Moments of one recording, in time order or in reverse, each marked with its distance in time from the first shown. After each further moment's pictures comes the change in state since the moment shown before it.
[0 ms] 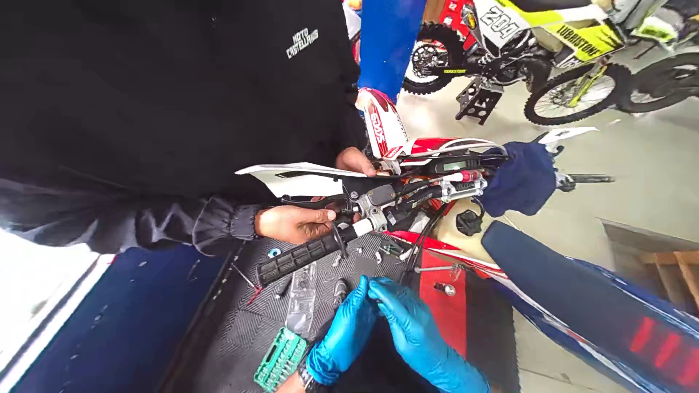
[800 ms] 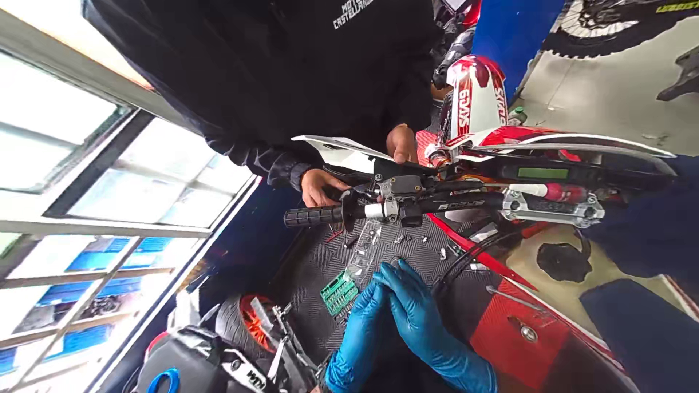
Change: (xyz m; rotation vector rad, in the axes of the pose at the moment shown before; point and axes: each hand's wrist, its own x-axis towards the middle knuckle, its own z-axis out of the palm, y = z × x) left_hand -0.014 -0.058 0.065 0.135 0.532 0.408; right_hand -0.005 0.057 0.000 0.418 -0.121 -0.066
